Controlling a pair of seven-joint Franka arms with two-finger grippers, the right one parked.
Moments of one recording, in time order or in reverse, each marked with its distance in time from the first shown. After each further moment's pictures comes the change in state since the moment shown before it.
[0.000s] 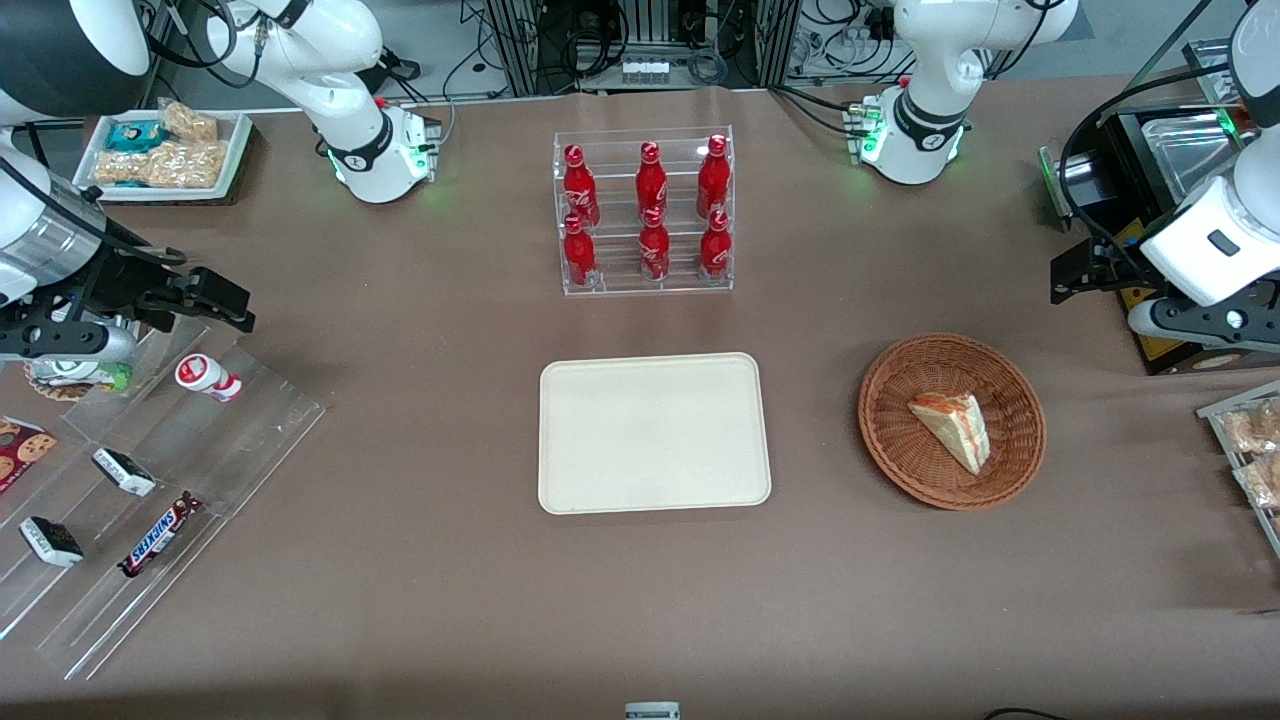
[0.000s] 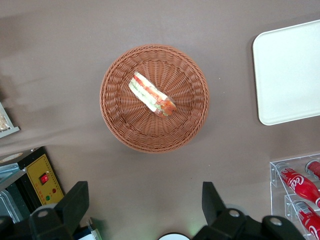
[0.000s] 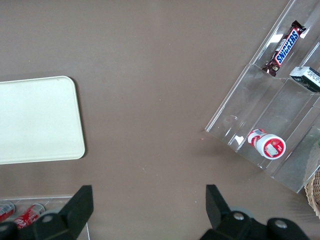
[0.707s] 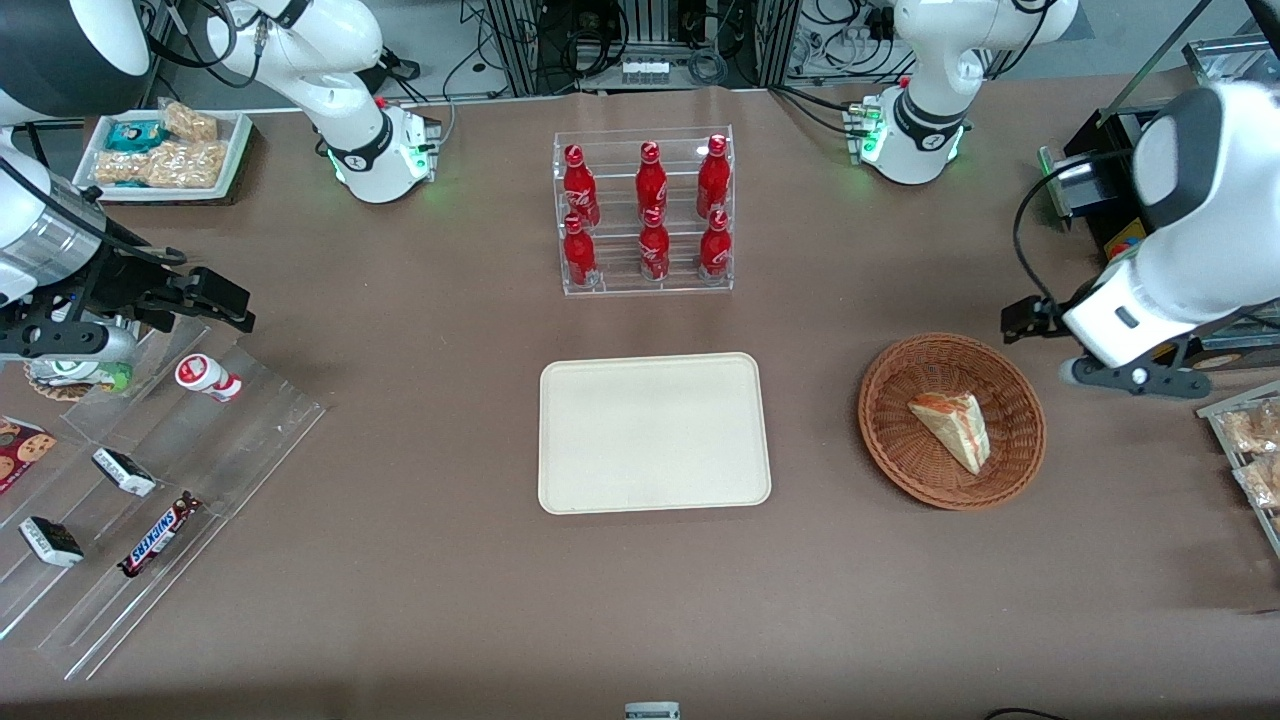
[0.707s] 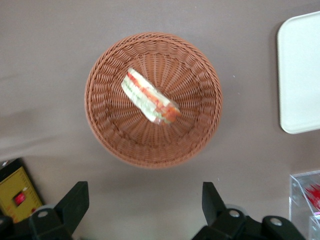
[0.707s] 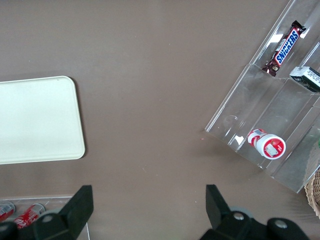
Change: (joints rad) arm 0.000 0.016 0.002 -0.306 0.000 0.311 -0.002
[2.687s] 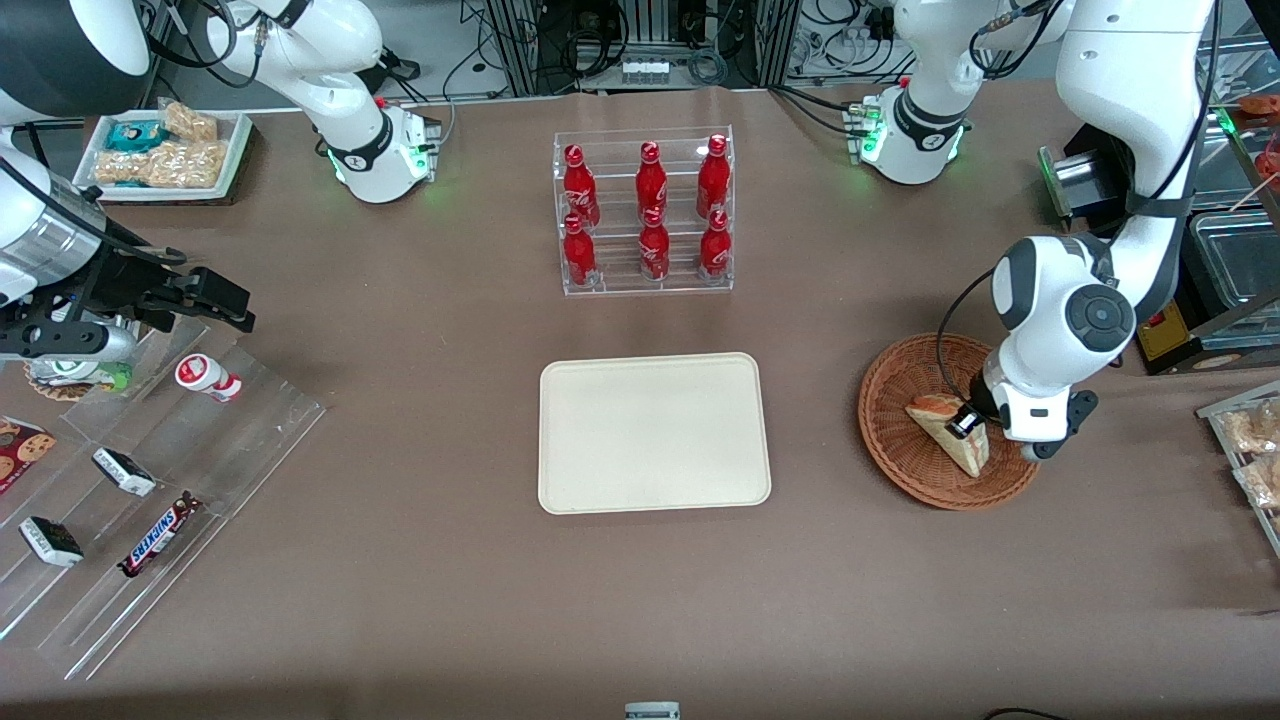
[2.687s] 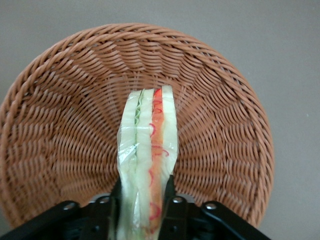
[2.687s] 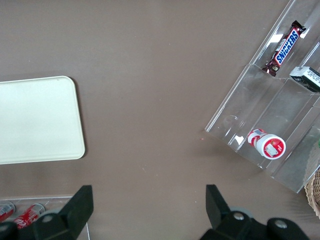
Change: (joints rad) arm -0.016 0.216 -0.002 -0.258 0.002 0.567 -0.922
